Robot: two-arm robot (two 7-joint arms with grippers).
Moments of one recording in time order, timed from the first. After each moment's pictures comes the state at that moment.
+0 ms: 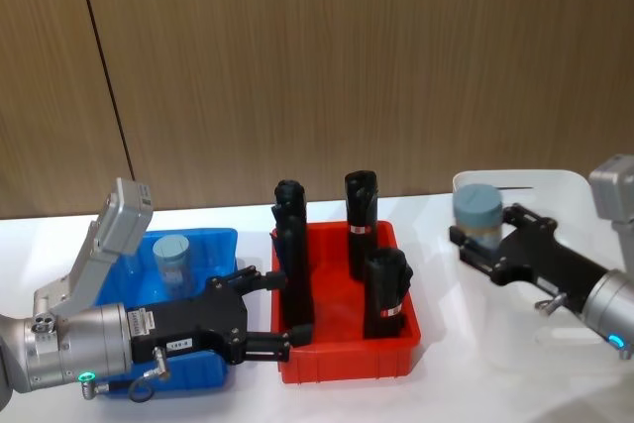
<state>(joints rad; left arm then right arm) -0.39 0.49 0.32 -1.41 -0.45 0.20 -1.04 0.24 0.45 -0.26 -1.49 0.34 0.01 0.42</state>
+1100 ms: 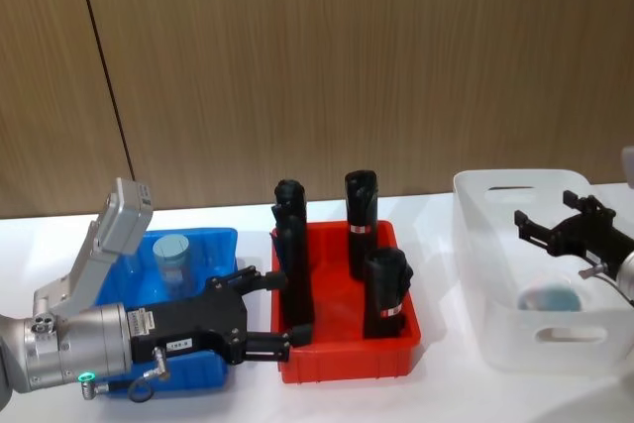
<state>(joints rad) -0.39 0.49 0.32 -1.41 -0.45 0.20 -1.04 0.44 0.41 -0.22 -1.10 0.31 0.01 0.34</state>
